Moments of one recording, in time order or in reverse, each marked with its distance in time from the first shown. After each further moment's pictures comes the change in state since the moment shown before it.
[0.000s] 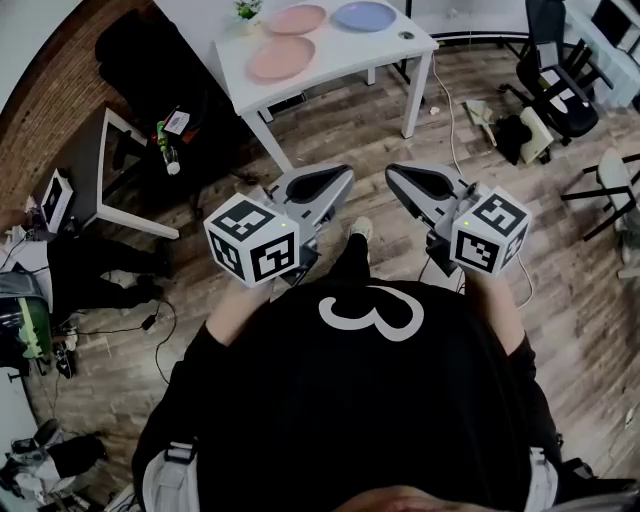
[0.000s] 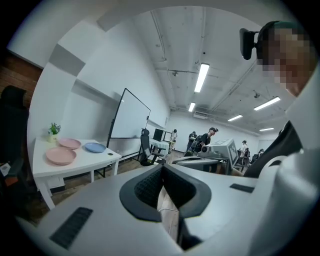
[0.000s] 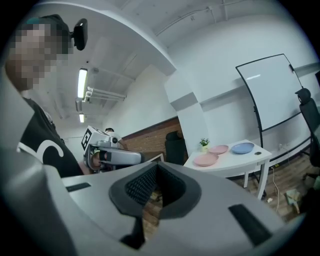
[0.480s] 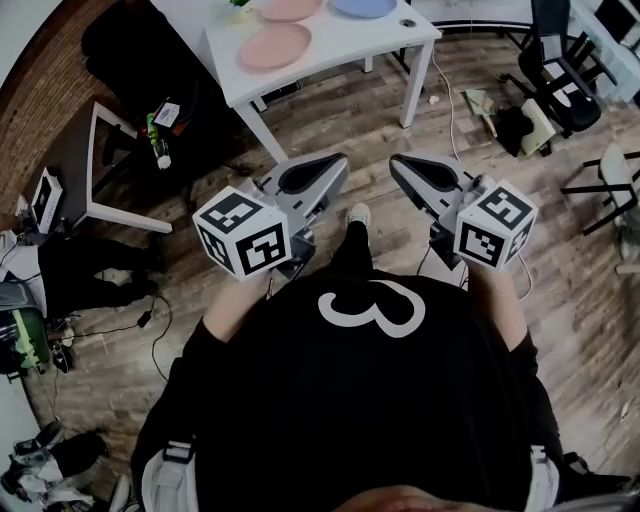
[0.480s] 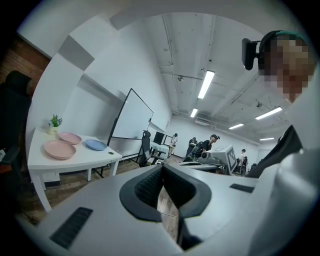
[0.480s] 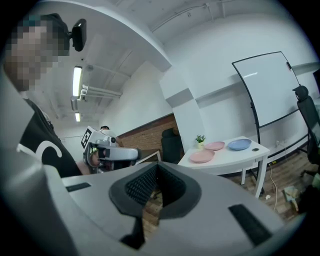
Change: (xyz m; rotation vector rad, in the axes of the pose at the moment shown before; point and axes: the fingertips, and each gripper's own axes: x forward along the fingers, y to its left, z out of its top) left arm 0.011 0.035 -0.008 -0.069 -0.048 -0.018; right arm 0.017 -0.033 -0.018 0.017 0.029 -0.035
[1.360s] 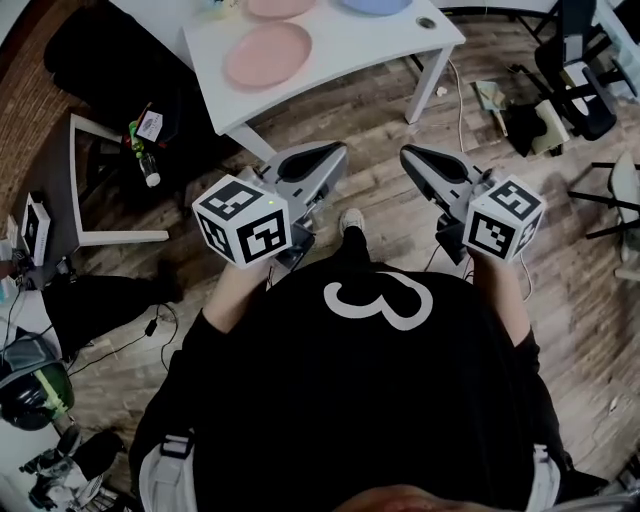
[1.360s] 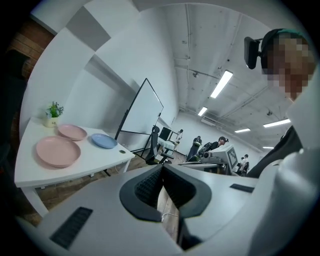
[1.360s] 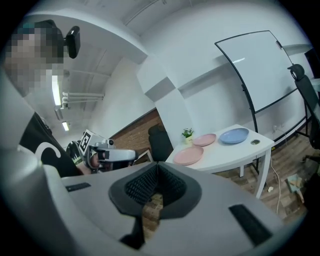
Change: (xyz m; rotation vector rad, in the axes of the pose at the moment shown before) left arm 0.089 0.186 0.045 -0.109 0.078 0.002; right arm 0.123 -0.161 0.027 0.156 0.064 -0.058
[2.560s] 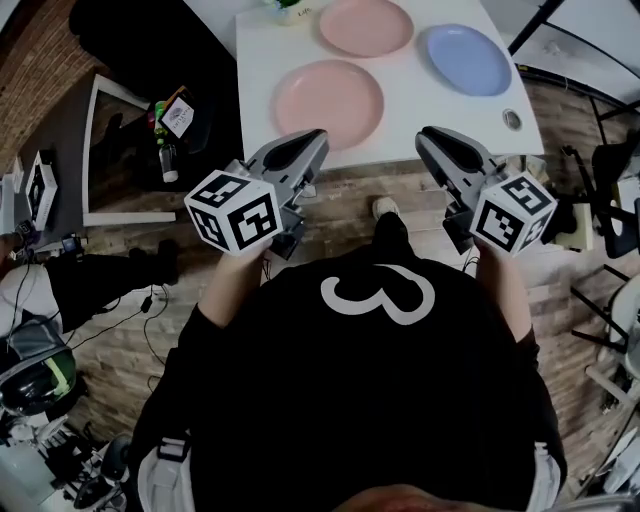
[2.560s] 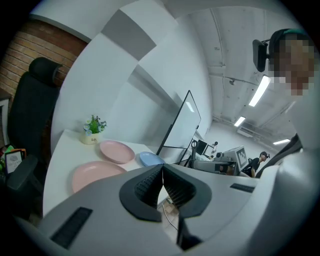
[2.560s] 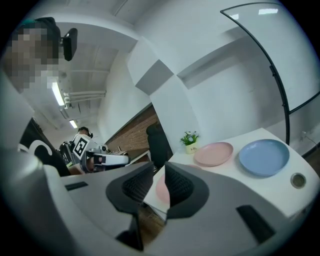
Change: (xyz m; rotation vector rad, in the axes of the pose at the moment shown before) left arm 0.025 0.293 0.132 -0.160 -0.103 0.354; right arm 0.254 -0.170 0.136 -0.007 0.098 0.136
